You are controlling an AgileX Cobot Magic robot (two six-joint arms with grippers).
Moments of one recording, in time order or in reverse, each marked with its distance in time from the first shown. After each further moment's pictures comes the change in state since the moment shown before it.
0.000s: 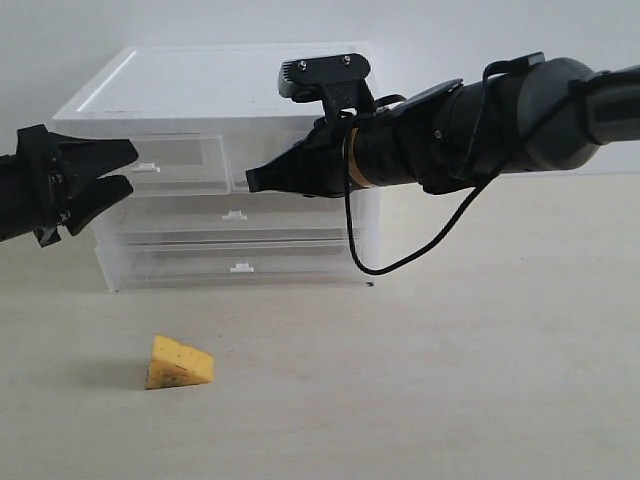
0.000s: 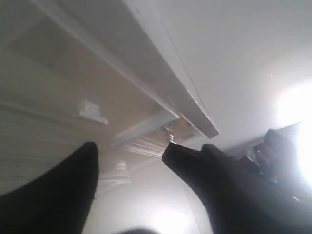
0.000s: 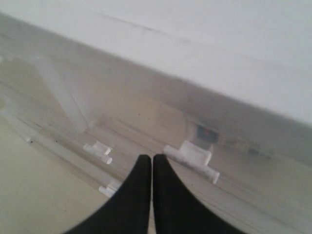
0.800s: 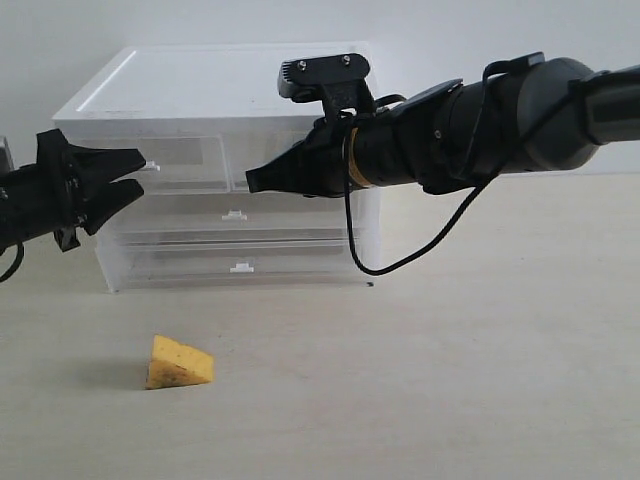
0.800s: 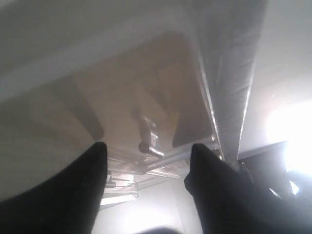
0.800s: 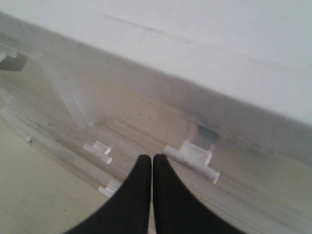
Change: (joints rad) left arm 0.000 0.166 -0.138 -0.012 -0.018 -0.088; right arm 0.000 0.000 0.000 0.000 0.002 -0.004
